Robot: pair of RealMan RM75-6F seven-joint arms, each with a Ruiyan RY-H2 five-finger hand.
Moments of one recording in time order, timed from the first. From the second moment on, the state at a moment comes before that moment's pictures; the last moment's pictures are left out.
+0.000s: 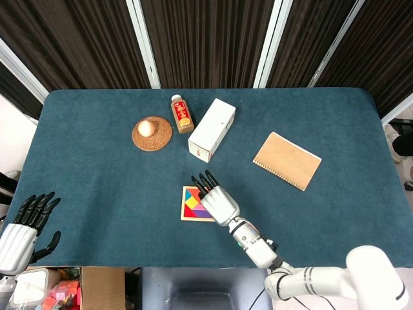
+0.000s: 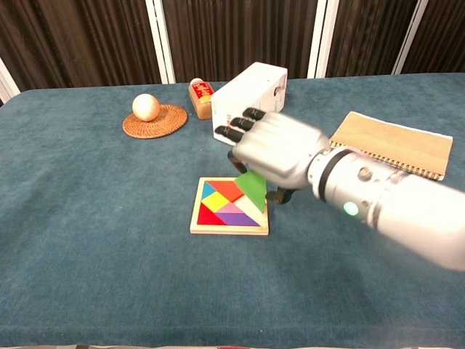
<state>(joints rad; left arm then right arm) -0.11 -1.12 0.04 -1.51 1.74 1.61 -0.13 0.82 -1.80 0.12 -1.44 -1.16 1.05 -1.14</state>
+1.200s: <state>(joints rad) -0.11 -1.11 0.04 -1.50 1.73 1.61 -0.14 0.87 -1.90 0.13 -1.26 -1.09 1.02 -1.11</state>
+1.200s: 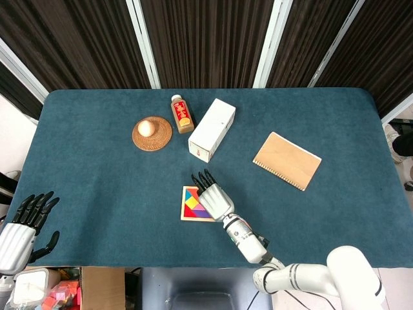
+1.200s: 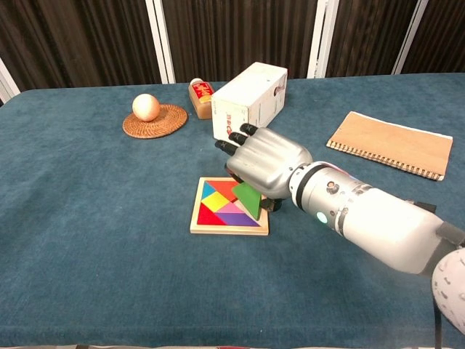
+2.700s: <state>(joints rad) -0.11 -1.12 0.04 -1.50 1.75 1.62 -0.13 0.87 -1.88 0.09 -1.31 -1.09 1.05 -1.18</state>
